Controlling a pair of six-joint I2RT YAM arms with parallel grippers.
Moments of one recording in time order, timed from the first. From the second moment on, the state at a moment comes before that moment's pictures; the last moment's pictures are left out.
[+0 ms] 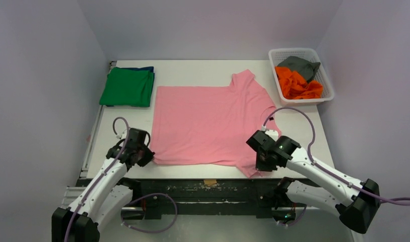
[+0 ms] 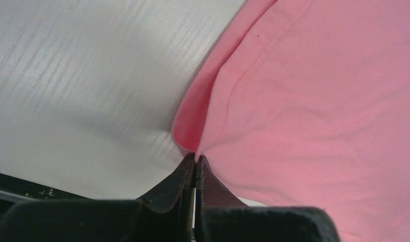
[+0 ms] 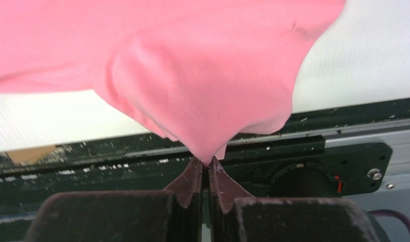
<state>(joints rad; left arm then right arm) -0.26 0.76 0.45 -0.80 -0.14 -1.01 0.80 0.92 0.71 -1.19 0.22 0.94</state>
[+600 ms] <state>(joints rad) -0.21 1.21 0.76 -0.69 -0.14 -0.95 0.50 1.15 0.98 -0.94 0.42 0.73</state>
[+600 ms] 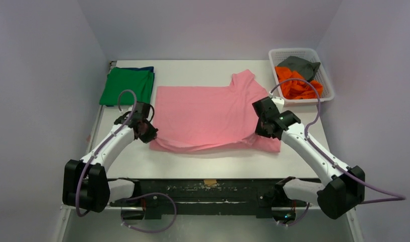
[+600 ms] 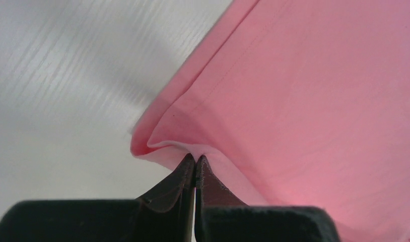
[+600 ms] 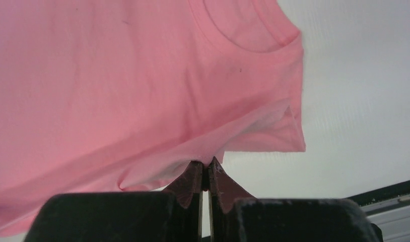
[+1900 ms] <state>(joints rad) -0.12 1.37 0.86 -0.56 0.02 -0.80 0.26 1.66 1.01 -0.35 -0.01 0.52</state>
